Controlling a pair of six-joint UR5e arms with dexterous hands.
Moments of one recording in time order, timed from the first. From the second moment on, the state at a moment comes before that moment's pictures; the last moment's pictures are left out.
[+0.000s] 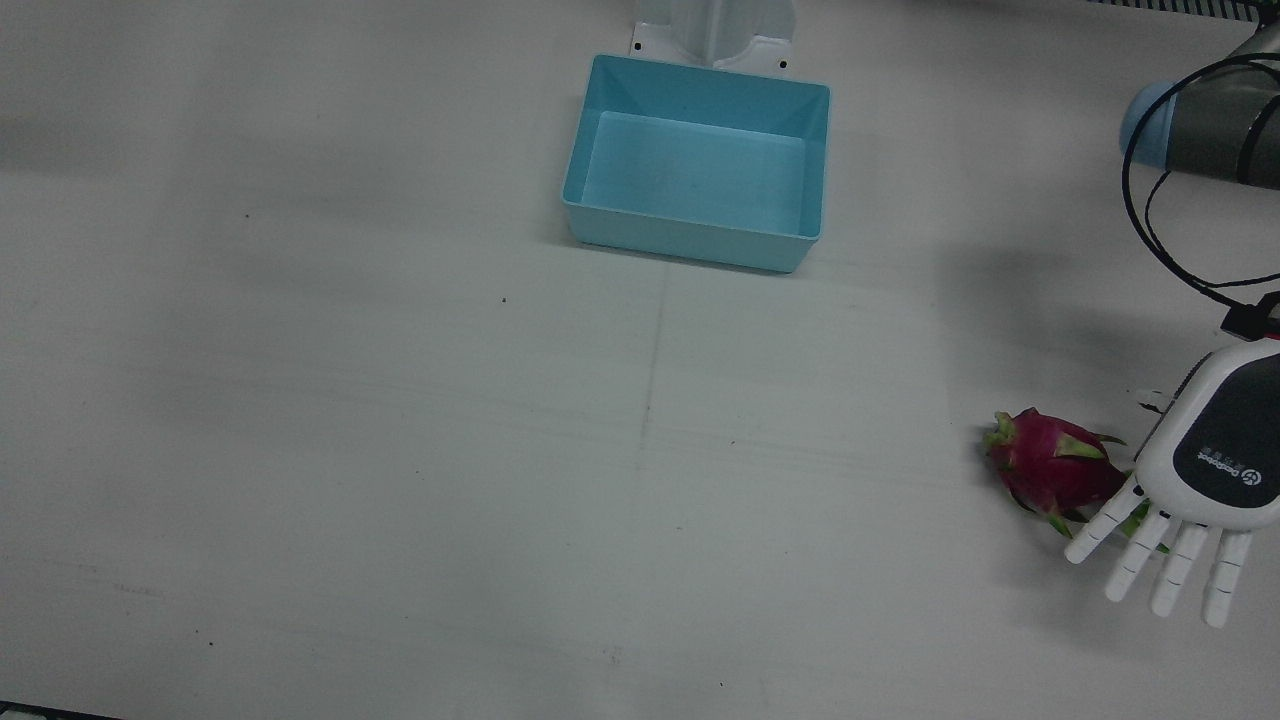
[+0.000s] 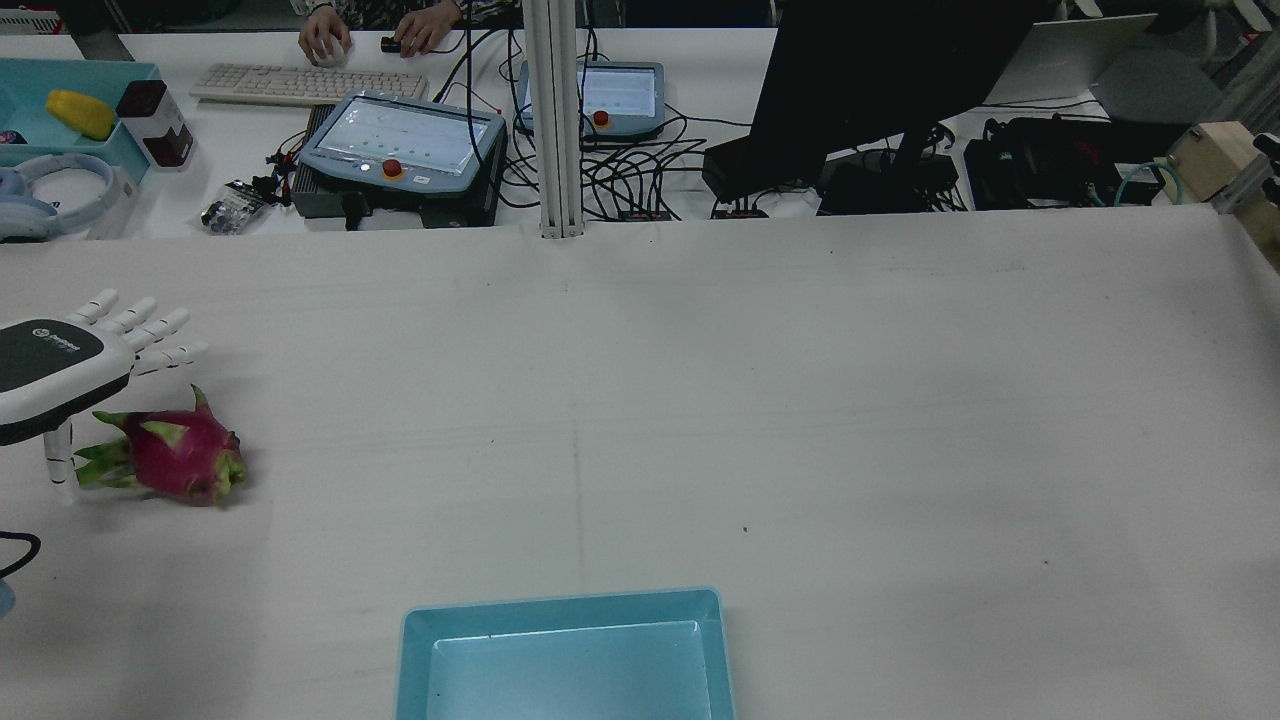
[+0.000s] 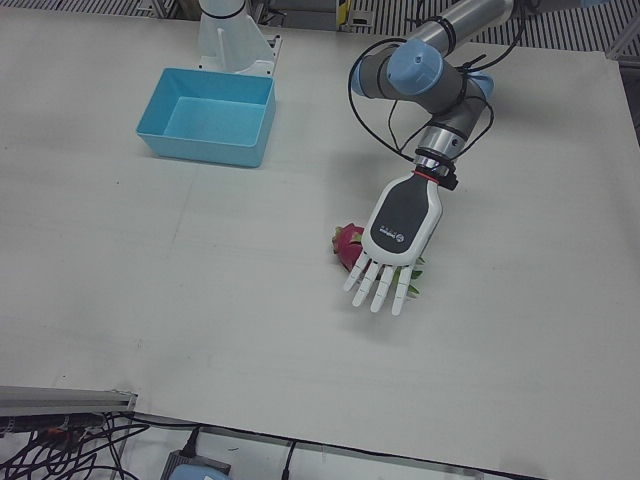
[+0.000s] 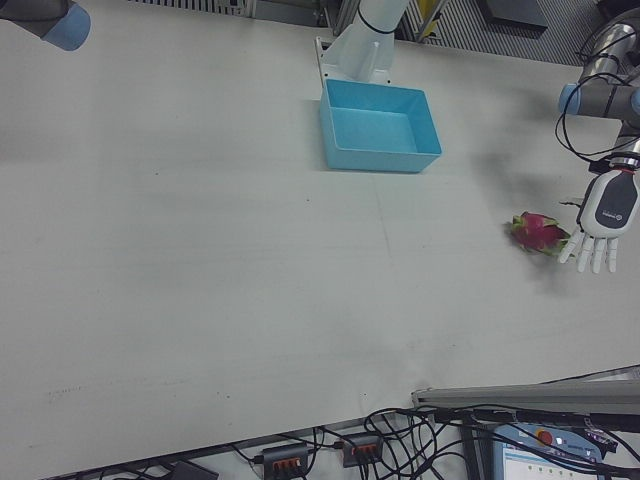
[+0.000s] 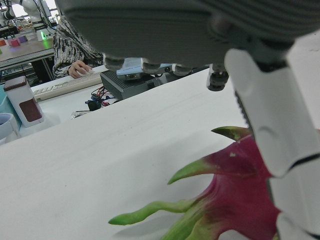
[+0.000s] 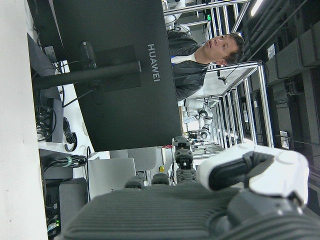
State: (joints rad) left arm -0.97 -1.78 -1.83 0.61 1.59 1.84; right arm 1.47 -1.64 1.69 -3.22 -1.55 0.16
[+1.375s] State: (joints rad) left arm -0.89 -1.79 -1.77 0.59 1.52 1.83; right arm 1.47 -1.64 1.69 -3.22 -1.55 0.16
